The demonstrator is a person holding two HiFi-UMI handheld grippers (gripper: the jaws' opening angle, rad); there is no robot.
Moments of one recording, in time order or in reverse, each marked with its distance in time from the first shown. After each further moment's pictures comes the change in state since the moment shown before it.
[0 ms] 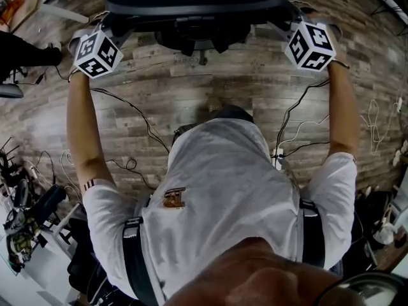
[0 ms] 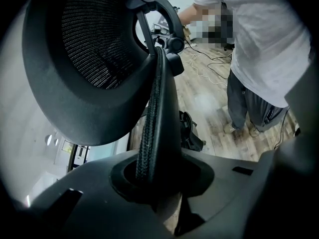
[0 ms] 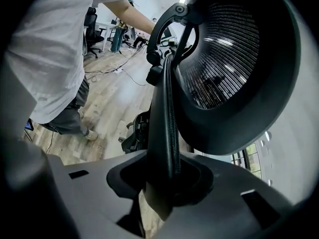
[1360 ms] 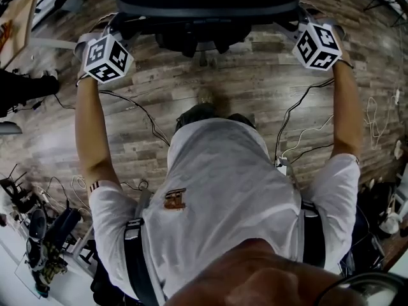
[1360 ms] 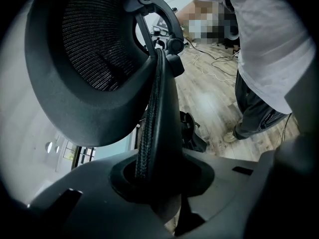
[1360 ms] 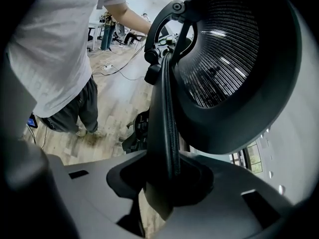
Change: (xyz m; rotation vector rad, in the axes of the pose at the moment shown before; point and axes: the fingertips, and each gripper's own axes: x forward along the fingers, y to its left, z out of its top) left arm 0.099 0.166 -0.023 0.048 -0.050 0.025; right arm 0.078 -0.147 -0.063 0.056 0.044 -0.009
